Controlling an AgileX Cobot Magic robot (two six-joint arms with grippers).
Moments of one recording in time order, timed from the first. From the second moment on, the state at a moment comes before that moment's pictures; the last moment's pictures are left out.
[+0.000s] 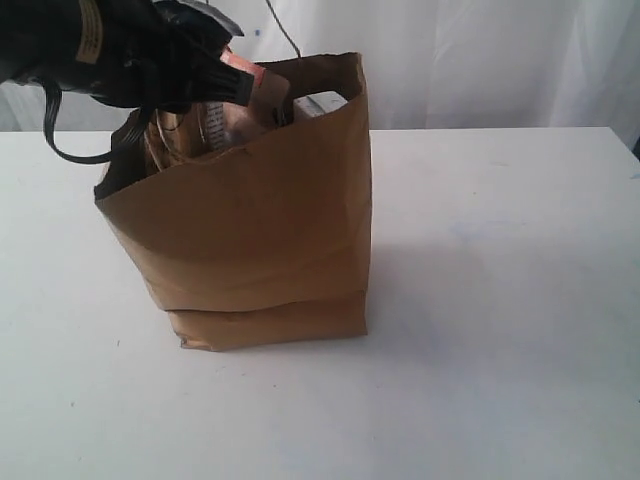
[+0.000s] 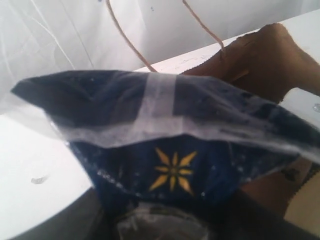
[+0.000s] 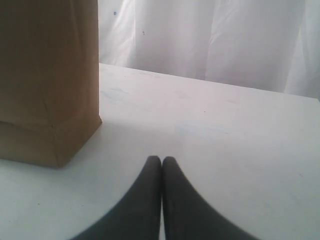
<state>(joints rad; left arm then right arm) -0.81 1.33 -1.21 0.78 0.65 -0.80 0.31 0.01 -0.01 -0.13 0.21 0.05</state>
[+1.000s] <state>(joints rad) -0.81 1.33 -1.21 0.81 0.68 -0.77 0.31 0.01 -0.01 -0.12 0.21 0.05</state>
